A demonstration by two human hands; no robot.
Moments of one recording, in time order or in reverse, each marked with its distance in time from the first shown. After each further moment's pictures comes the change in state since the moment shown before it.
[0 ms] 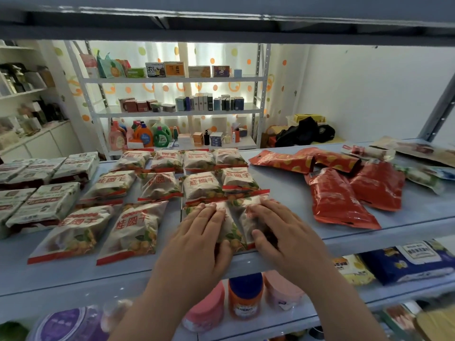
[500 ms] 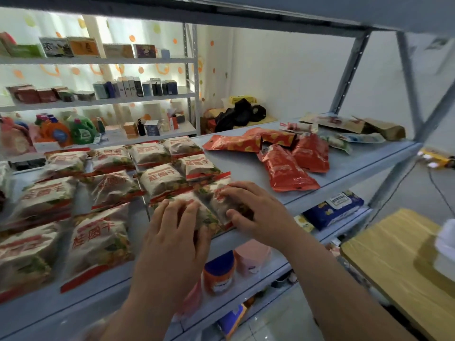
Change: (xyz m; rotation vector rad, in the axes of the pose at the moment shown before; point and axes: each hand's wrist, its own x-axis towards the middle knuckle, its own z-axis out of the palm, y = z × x) left_hand -0.002 -0.008 -0.004 -0.054 0.008 0.058; right_hand -0.002 -0.013 -0.013 0.083 -0.010 0.127
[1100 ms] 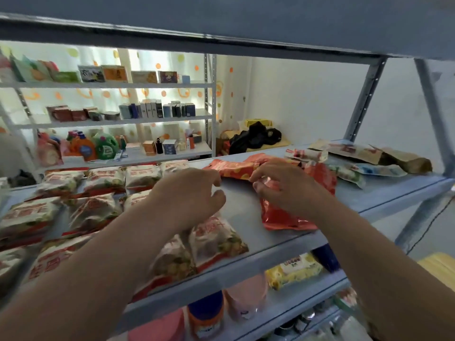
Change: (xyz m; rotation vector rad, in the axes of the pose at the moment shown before) left_hand 0.148 0.056 -0.041 0.069 -0.196 0.110; right_hand 0.078 0.080 -0.098 -0.097 0.016 -0.109
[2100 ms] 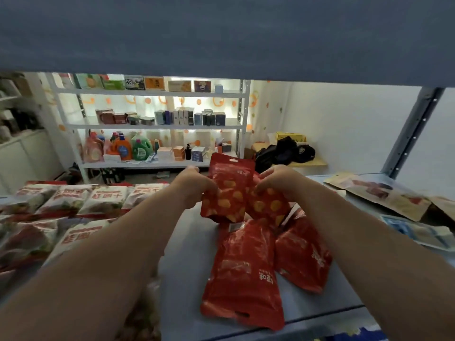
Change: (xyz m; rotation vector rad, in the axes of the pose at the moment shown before) left_hand 0.219 0.017 0.073 -1.228 0.036 -0.746; right_hand 0.167 0.187 0.006 0.459 -0.341 0.593
